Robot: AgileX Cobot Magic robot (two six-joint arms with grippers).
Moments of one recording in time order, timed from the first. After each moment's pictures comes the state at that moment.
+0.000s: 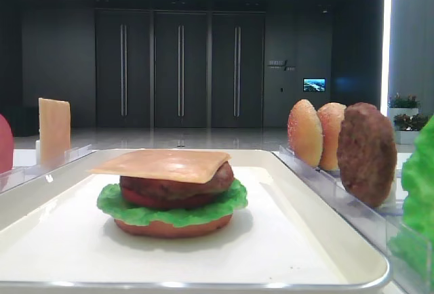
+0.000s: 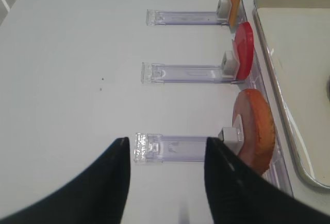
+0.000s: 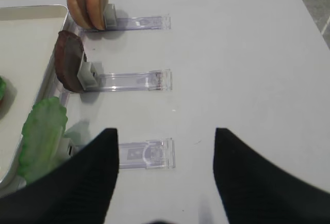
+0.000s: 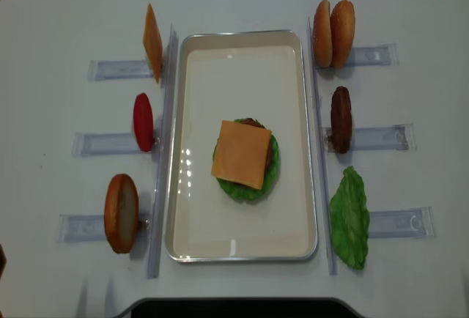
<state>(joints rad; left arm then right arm) 0.01 -0.01 -0.48 0.08 1.11 -0.05 -0.05 -0.01 -0.51 0.15 1.13 -0.09</state>
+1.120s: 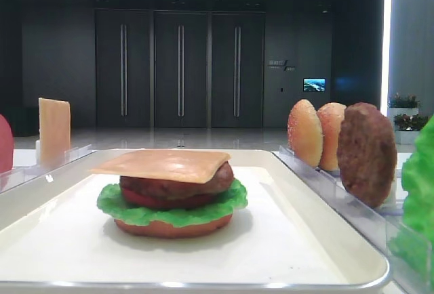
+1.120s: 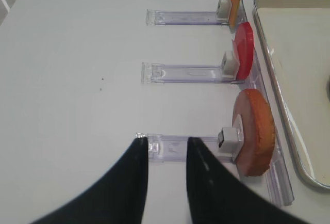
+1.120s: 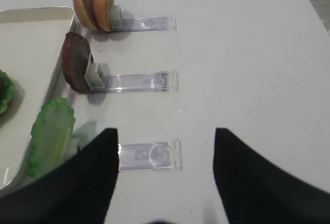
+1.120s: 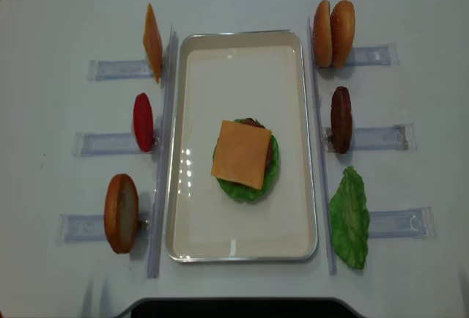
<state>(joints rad) 0.01 -0.01 -0.48 0.08 1.11 -0.05 -0.05 -0.01 -0.51 0.17 1.13 -0.08</state>
